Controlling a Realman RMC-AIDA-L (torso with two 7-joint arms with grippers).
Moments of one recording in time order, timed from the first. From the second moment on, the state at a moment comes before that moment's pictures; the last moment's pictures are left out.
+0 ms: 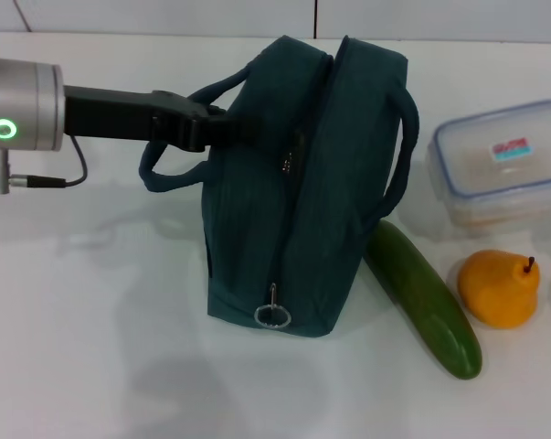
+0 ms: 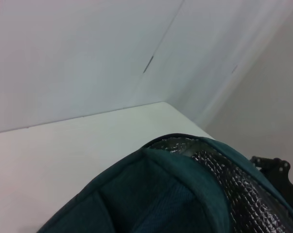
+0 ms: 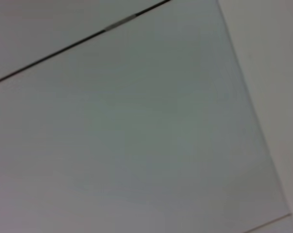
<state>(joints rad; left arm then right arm) -0.52 -2.09 0.88 1.12 1.97 1.64 -2.13 0.41 2.03 -0.49 0.15 -1.20 -1.54 2.21</state>
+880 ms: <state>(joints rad) -0.44 -2.09 1.14 1.30 1.90 1.45 -2.08 0.49 2.03 -0.34 0.19 -1.20 -1.77 2.24</state>
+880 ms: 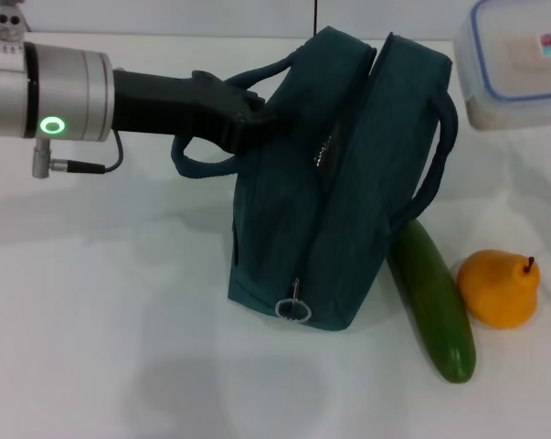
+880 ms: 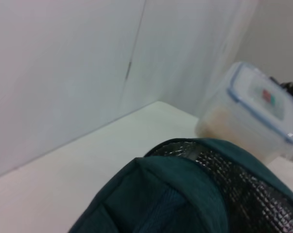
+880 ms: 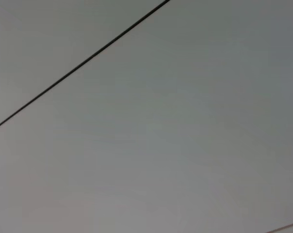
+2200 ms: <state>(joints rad) -0.47 -2.09 1.25 1.37 1.99 1.36 -2.17 0.73 2.03 -0.31 0.22 -1.28 -1.57 2.18</state>
